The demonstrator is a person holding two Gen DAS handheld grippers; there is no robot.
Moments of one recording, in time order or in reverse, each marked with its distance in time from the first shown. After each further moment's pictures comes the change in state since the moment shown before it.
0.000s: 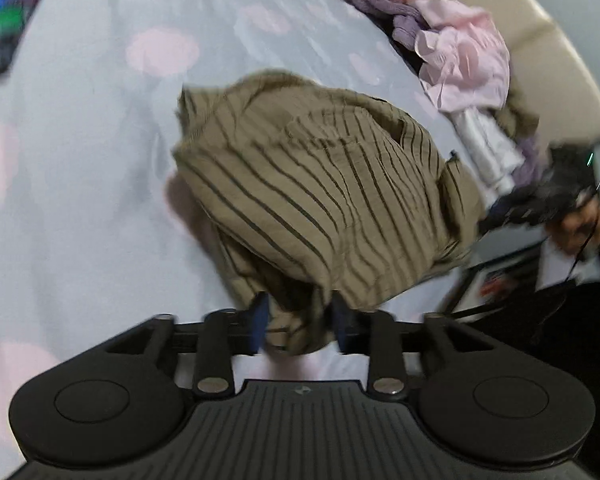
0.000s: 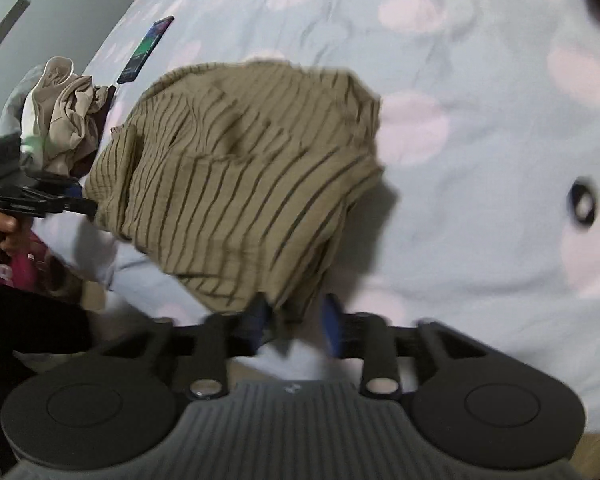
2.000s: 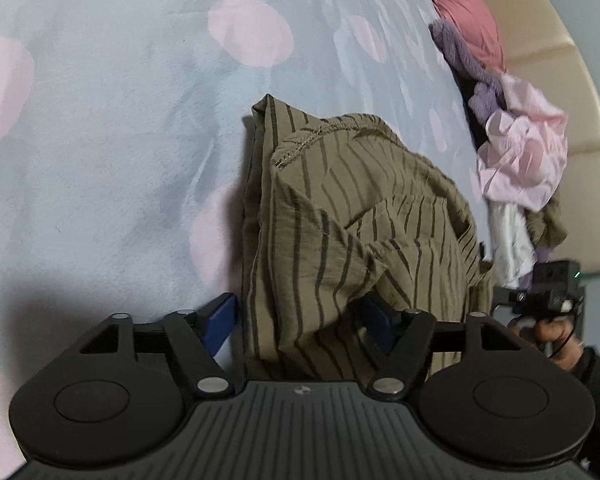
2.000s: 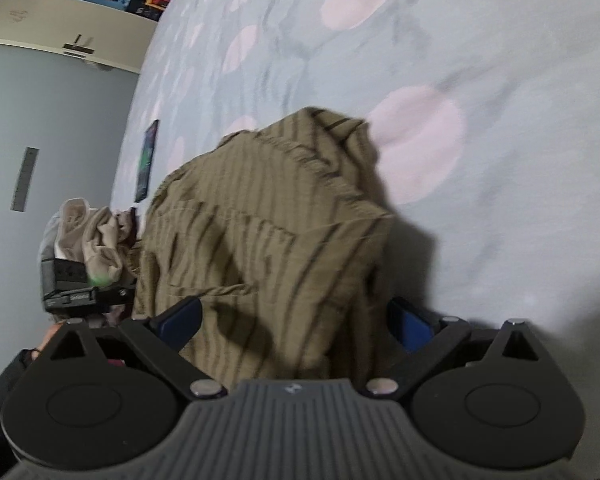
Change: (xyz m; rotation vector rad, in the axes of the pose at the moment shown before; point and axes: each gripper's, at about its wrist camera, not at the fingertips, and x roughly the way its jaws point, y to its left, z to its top) left arm 0.048 0.060 0.034 -0.458 0.023 -0.110; right arm 0.071 -0.049 0.010 0.424 -0.082 0.315
